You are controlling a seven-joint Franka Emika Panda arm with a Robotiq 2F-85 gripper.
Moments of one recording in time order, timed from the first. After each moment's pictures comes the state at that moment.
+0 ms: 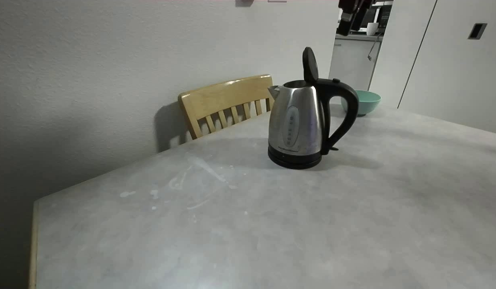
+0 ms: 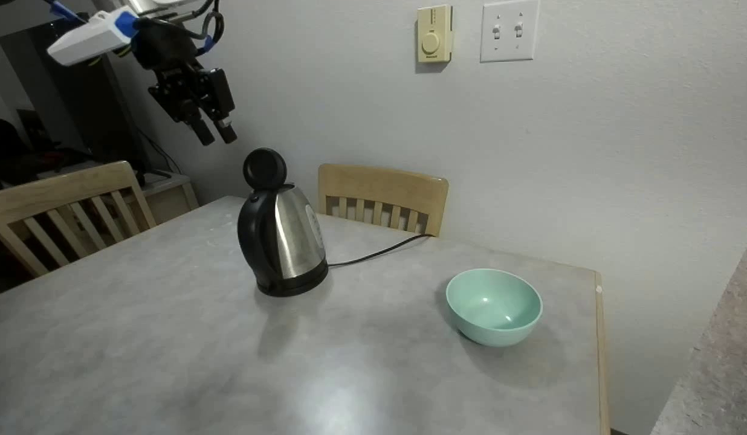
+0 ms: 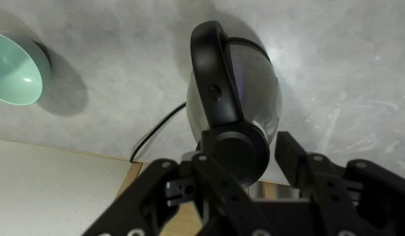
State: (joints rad) arm 0.05 -0.01 0.02 -2.06 -0.14 2.30 0.01
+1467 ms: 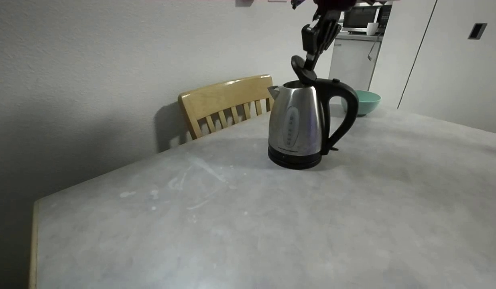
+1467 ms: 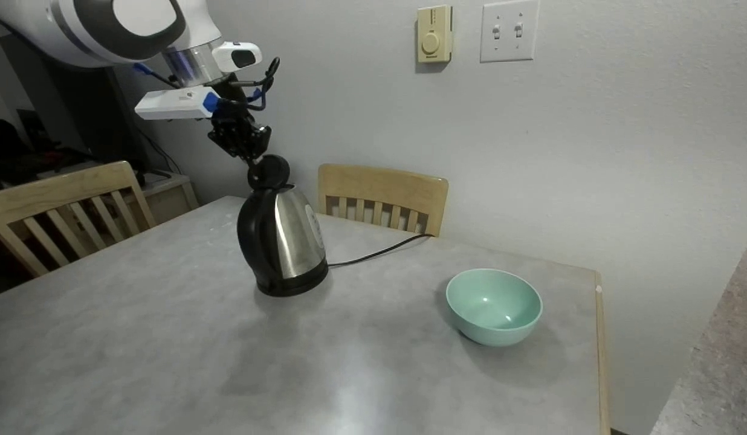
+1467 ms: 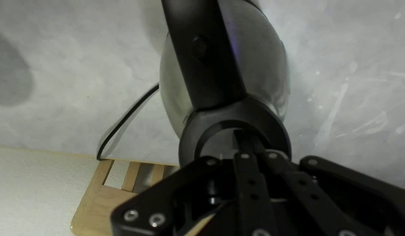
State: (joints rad) arm 0.05 0.25 0.01 -1.93 -0.03 2.47 -0.07
